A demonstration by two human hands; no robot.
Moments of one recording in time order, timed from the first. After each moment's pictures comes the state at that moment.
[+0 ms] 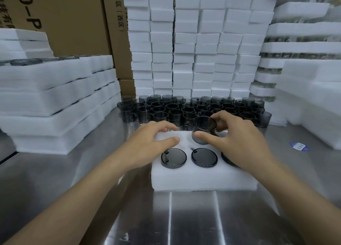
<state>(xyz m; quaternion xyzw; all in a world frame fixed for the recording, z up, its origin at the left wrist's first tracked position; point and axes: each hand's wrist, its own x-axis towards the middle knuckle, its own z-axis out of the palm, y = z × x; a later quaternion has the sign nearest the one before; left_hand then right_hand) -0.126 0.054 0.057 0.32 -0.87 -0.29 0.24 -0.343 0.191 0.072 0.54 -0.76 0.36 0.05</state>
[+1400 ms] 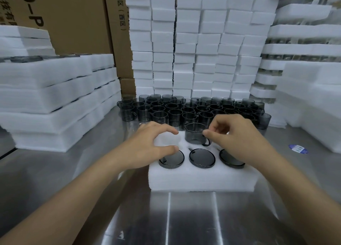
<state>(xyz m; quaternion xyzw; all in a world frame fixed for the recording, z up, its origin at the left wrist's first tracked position) -0.122 0.057 0.057 0.31 -0.89 -0.26 0.18 -0.362 0.184 0.077 0.59 -0.72 0.37 -0.03</state>
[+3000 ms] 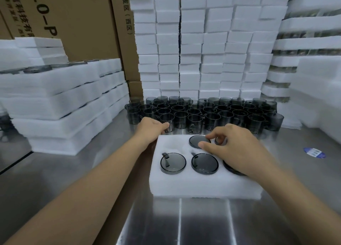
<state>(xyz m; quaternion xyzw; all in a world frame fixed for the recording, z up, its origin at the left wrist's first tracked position) -0.180 -0.053 0.022 0.51 -0.70 -0.36 0.34 -0.365 0.176 0.064 0.58 -0.77 0.28 -0.02</state>
